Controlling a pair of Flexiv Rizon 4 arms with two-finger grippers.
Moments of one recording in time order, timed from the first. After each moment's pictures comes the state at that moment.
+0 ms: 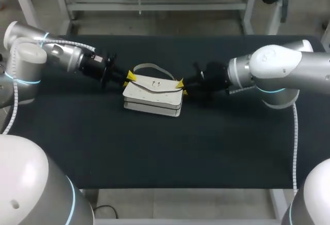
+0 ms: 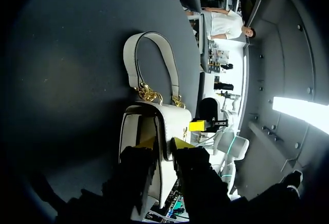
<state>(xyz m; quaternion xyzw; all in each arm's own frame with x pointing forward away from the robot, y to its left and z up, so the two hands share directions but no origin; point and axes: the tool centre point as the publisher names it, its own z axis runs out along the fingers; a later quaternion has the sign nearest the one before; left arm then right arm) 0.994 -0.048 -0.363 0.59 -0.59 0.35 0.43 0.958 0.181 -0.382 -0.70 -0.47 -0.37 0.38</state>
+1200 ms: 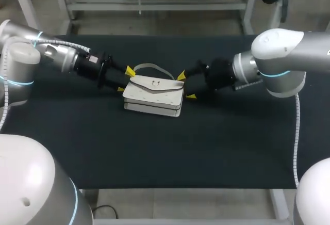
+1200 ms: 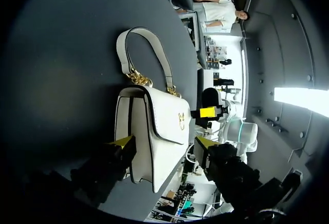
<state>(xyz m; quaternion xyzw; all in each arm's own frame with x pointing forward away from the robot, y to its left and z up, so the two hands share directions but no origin) 0.971 -0.038 -0.348 0.57 -0.62 0.36 0.41 0.957 0.159 -0.372 -0.71 -0.50 -0.35 0.36</state>
